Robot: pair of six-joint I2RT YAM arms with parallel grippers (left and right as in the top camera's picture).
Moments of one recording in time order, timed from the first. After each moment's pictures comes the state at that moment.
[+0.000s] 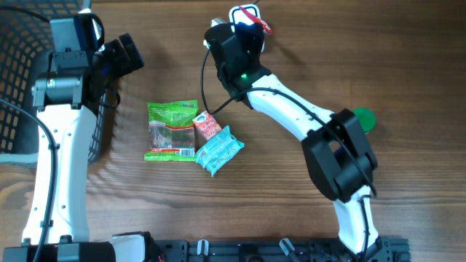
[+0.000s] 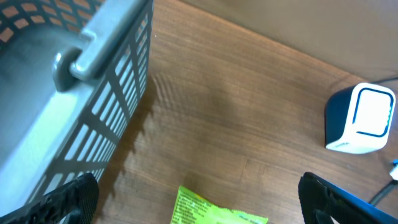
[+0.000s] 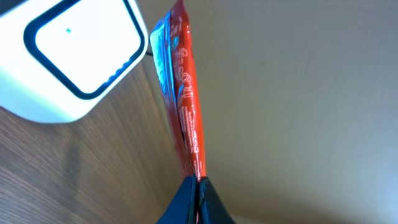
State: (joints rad) left arm 0.05 1.47 1.48 -0.81 -0.07 -0.32; right arm 0.64 2.18 1.67 0.04 0.97 -1.17
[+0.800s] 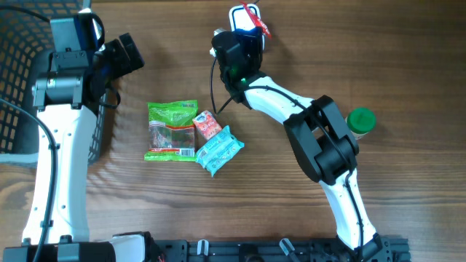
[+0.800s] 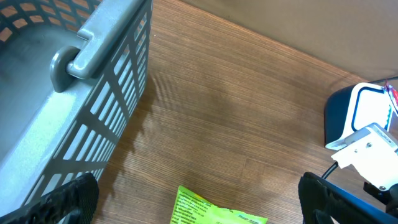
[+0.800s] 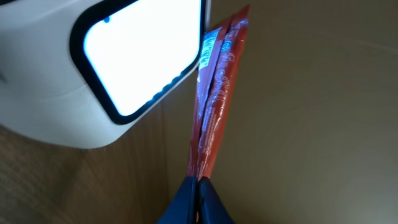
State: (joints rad) left arm 0.05 1.47 1.48 -0.81 -0.07 -0.32; right arm 0.60 2.36 1.67 0.24 0.95 -1.40
